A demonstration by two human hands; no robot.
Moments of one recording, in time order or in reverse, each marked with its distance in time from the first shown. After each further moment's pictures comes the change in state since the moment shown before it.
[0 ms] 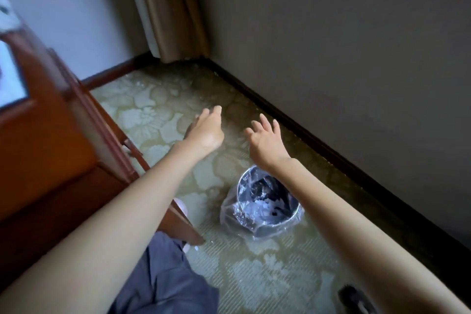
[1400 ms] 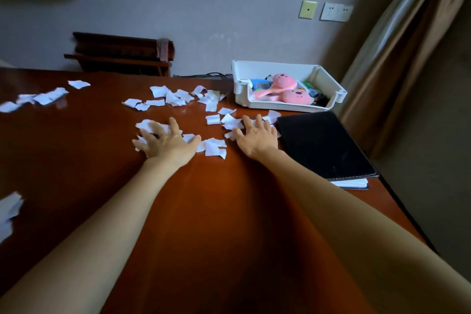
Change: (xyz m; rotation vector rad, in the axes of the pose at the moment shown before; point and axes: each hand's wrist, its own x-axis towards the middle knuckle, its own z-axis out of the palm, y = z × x) left_hand -0.157 -0.473 -0.240 -0.006 0.398 -0.934; right_hand 0.118 -0.542 -0.084 0.093 -0.035 -0.466
